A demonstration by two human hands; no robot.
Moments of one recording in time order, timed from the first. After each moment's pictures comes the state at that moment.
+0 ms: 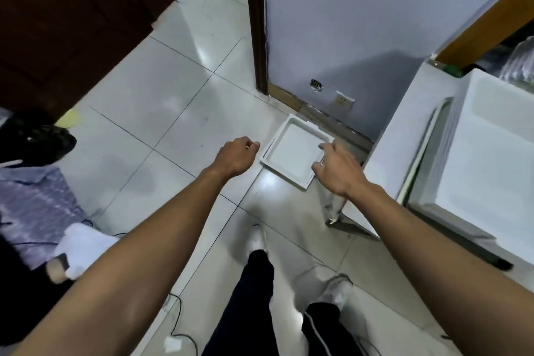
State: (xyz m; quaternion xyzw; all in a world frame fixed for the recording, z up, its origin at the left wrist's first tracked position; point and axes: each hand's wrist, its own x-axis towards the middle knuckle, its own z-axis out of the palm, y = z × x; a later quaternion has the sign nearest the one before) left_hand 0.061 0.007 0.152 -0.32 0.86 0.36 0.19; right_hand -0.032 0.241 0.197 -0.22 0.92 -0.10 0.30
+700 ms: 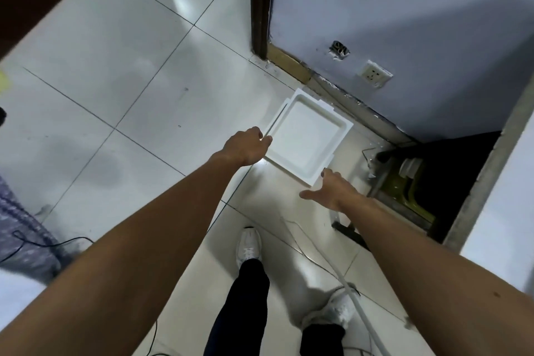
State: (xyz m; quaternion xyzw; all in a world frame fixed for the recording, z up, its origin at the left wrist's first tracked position) left_hand -0.029 -0.043 -0.073 -0.29 0.84 0.34 0.31; right_hand -0.074 0.192 -0.055 -0.07 0.86 -0.02 0.50
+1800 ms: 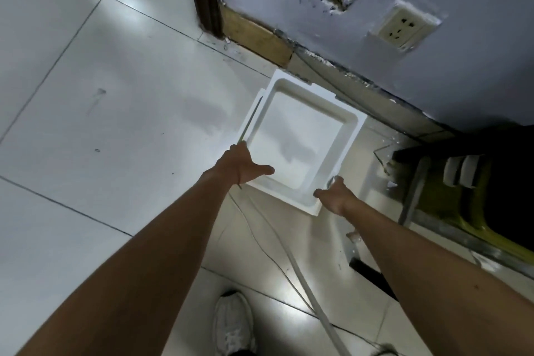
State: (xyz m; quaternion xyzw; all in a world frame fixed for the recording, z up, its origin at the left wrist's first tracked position) left_hand -0.109 -0.023 -0.363 -0.27 0.82 0.36 0.35; right_hand -0.146 0.222 -0.364 0.16 0.85 -0.17 0.47
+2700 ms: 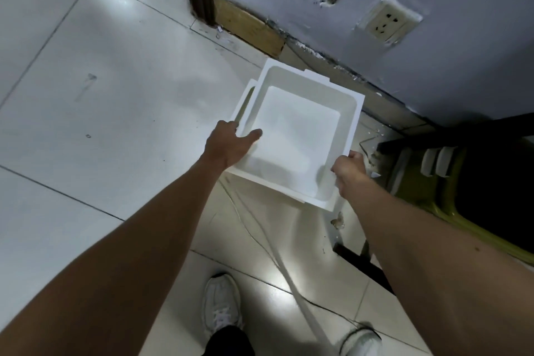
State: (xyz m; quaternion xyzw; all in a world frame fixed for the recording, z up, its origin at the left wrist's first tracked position) left_hand -0.106 -0.023 -0.333 -0.33 0.79 0.46 0.21; right_hand -0.173 0.224 -0.318 0.40 0.78 -0.41 0.24
